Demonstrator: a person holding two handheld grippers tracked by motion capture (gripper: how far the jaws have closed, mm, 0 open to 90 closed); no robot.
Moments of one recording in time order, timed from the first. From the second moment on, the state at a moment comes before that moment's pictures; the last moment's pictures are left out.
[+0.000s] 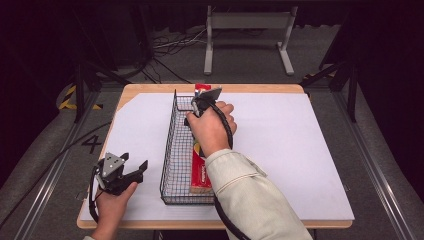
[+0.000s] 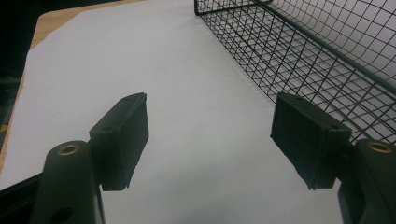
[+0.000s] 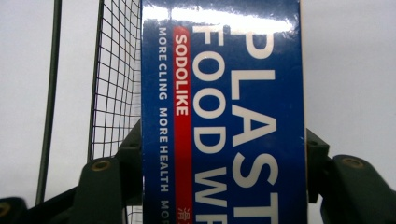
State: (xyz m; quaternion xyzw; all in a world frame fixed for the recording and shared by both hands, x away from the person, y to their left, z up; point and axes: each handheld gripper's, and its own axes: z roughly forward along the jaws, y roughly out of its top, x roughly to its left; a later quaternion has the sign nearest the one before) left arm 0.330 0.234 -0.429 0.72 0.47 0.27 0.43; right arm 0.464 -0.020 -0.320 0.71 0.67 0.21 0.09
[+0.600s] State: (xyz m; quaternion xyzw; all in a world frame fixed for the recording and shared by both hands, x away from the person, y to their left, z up) left arm 0.325 0.241 -0.426 0.70 0.49 0.27 0.44; right arm 0.475 -0.010 -0.353 0.71 0.67 0.19 0.09
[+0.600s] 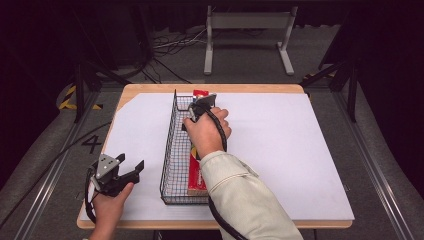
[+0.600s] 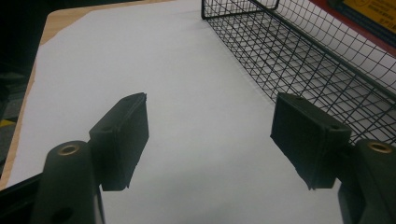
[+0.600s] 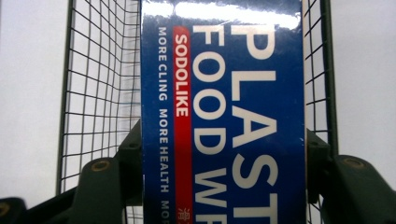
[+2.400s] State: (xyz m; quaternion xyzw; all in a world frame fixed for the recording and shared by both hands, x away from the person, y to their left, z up) left arm 0.325 0.241 -0.428 0.71 0.48 0.27 0.44; right arm 0.477 -0.001 -0.388 0.71 0.68 0.13 0.10
